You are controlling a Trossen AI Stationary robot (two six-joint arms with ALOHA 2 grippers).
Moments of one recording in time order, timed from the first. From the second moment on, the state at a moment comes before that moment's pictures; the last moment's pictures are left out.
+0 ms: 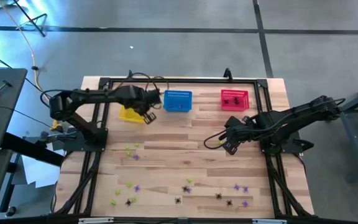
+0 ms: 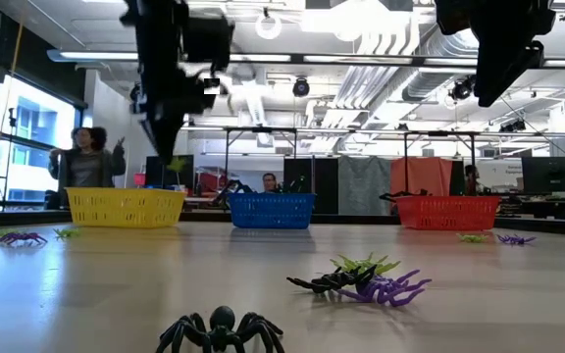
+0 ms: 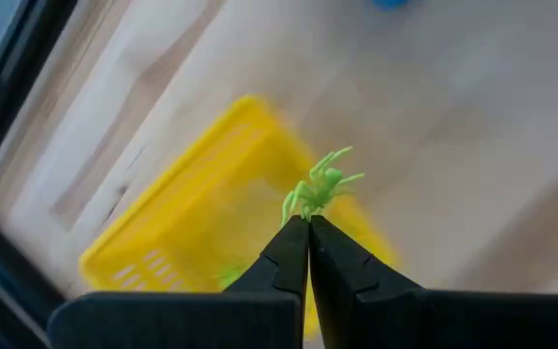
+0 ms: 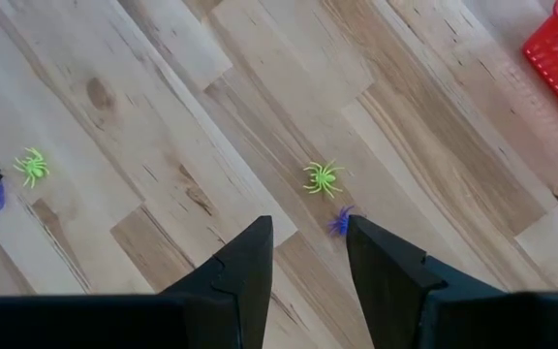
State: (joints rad) left arm 0.33 1.54 1.11 -1.01 -0.30 -0.34; right arm 0.28 1.21 1.06 -1.11 0.23 0.92
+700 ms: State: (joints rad) left arm 0.48 1.54 0.99 -1.00 -0.34 -0.35; right arm 0.28 1.21 1.06 -1.10 0.23 0.92
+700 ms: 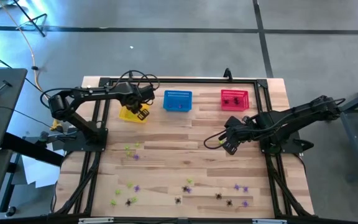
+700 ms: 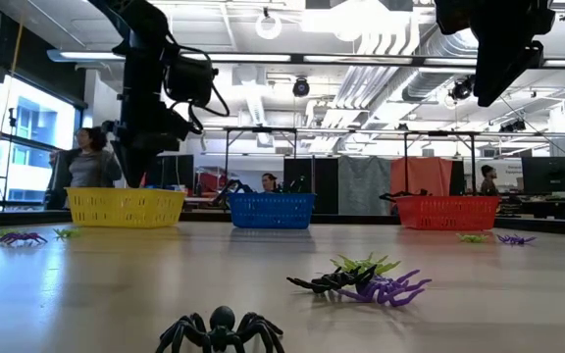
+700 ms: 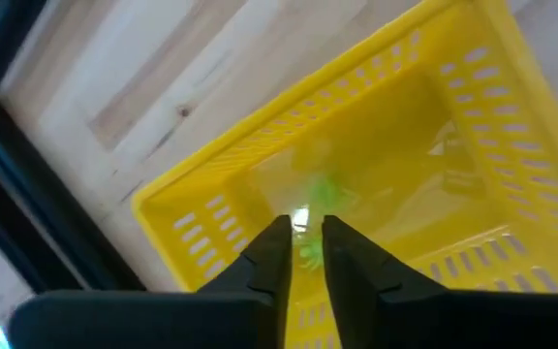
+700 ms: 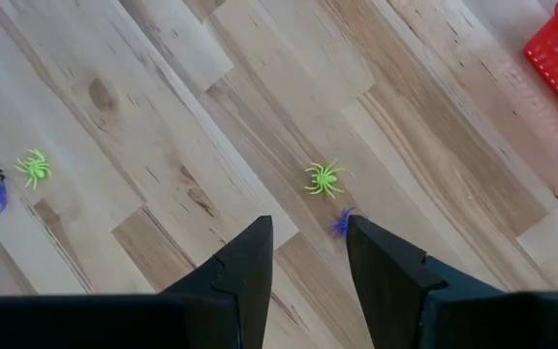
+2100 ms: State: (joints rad) left arm -0.60 1.75 1.17 -0.71 -0.18 -1.02; right arm 0.28 1.21 1.06 -1.08 0.23 0.92
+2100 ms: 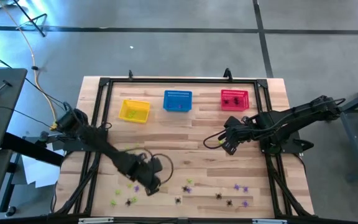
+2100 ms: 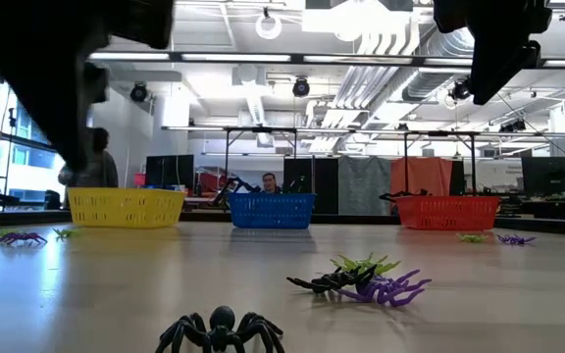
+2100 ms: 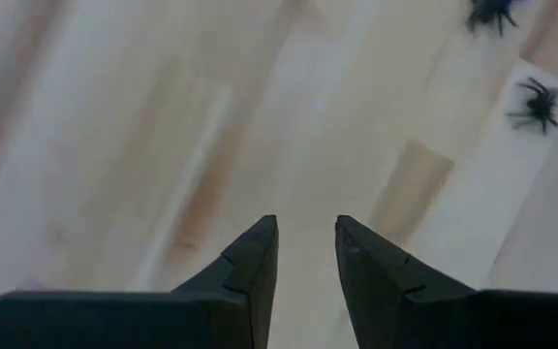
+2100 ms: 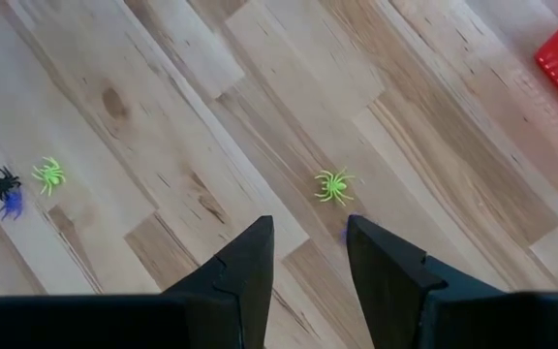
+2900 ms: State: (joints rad) left arm -0.78 1.86 1.17 -0.84 -0.06 -1.38; right arm 0.28 1.21 1.06 -1.07 0.23 0.92
